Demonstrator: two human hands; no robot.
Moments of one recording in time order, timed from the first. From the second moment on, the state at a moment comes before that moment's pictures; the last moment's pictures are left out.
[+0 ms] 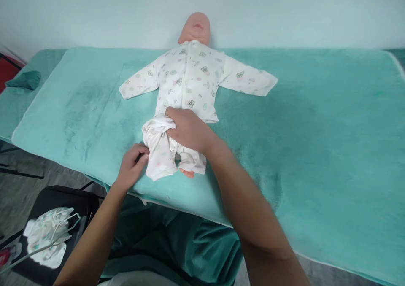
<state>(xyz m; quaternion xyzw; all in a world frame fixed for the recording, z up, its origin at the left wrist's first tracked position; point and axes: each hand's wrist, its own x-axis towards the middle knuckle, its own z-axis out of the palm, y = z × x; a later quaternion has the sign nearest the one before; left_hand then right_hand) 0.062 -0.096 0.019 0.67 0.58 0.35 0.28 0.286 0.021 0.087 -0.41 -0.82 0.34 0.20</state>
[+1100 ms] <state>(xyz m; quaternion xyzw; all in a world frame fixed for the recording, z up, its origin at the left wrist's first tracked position) 0.081 -0.074 0.018 0.56 0.70 0.39 0.22 0.286 0.022 0.079 -0.37 -0.80 0.37 0.28</state>
